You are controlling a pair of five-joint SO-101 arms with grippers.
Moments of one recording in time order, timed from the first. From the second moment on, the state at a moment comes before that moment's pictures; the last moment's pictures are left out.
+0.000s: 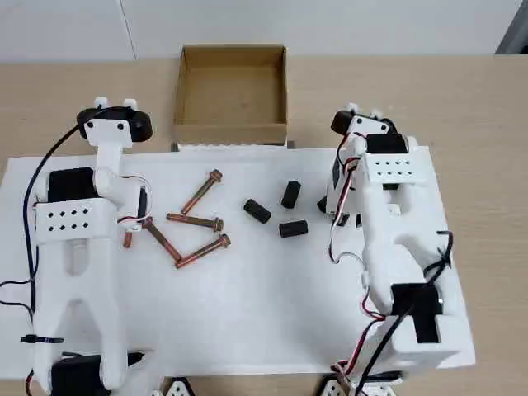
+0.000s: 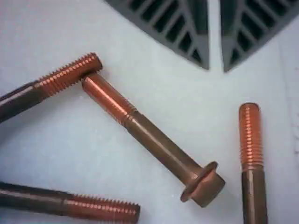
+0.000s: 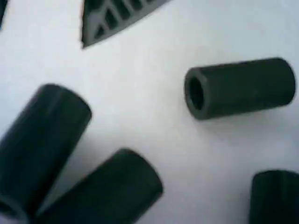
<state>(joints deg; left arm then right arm) -10.4 -18.9 19.1 88.1 -4.4 -5.1 6.8 4.7 83.8 -8.8</state>
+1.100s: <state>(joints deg) -10.4 -18.9 19.1 88.1 -4.4 -5.7 26.5 -8.6 82.5 -10.2</state>
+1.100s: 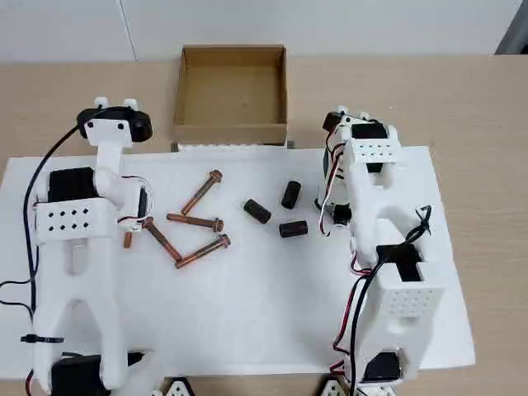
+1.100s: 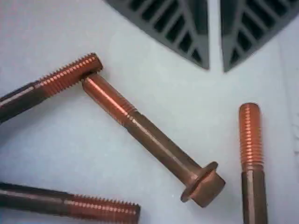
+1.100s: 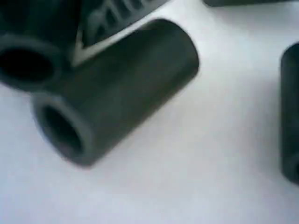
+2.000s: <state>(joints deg) -6.7 -17.3 4.9 96.0 -4.3 -6.0 10.7 -14.0 93.2 -3.2</state>
